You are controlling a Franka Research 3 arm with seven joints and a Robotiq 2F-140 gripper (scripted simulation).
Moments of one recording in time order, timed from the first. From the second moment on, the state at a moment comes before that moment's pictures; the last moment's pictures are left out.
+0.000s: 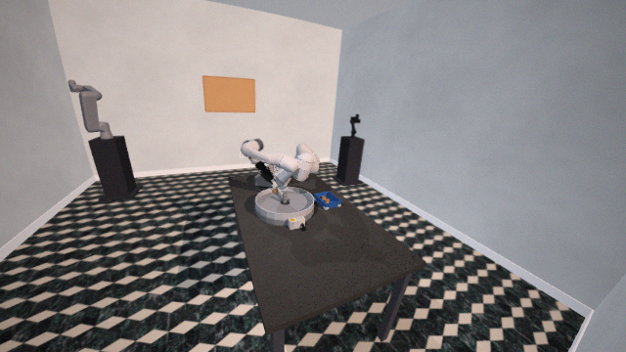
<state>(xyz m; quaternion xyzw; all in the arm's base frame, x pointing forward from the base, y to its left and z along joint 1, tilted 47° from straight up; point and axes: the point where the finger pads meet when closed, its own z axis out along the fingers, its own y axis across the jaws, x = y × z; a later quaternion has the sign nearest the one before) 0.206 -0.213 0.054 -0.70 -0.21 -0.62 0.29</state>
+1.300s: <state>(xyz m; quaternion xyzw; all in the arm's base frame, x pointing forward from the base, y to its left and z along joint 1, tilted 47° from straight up) 0.213 -0.205 0.042 -0.70 -0.21 -0.62 0.29</state>
